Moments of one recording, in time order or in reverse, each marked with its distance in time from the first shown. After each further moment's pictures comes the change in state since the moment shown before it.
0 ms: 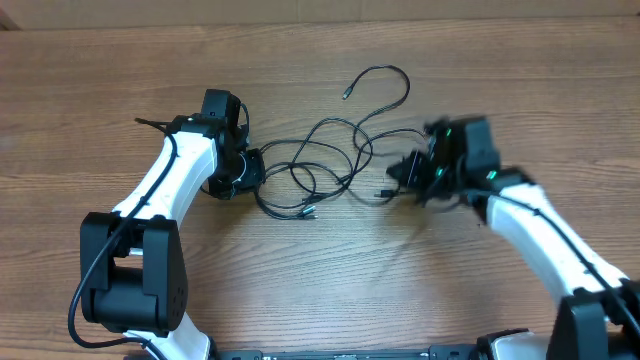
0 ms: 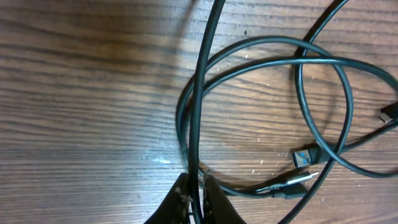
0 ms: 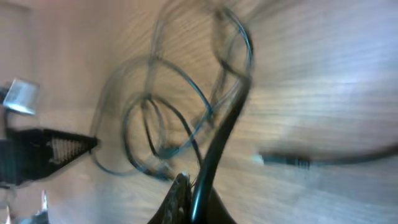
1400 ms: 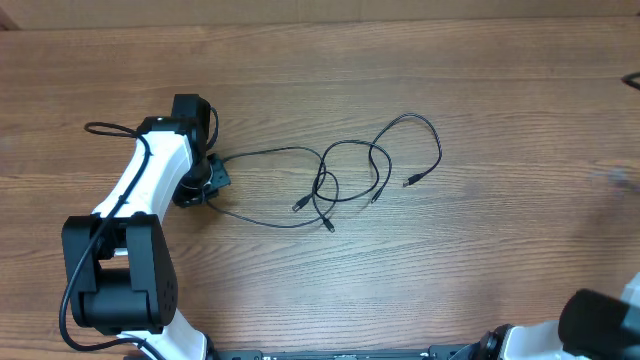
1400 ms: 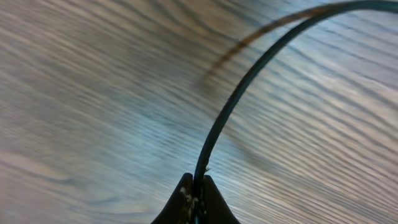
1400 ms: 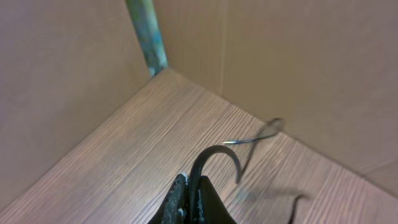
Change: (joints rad) left arm 0.124 0.000 0.000 -0.089 -0.269 -0.164; right arm -0.648 0.161 1.022 -0.520 0.846 -0.223
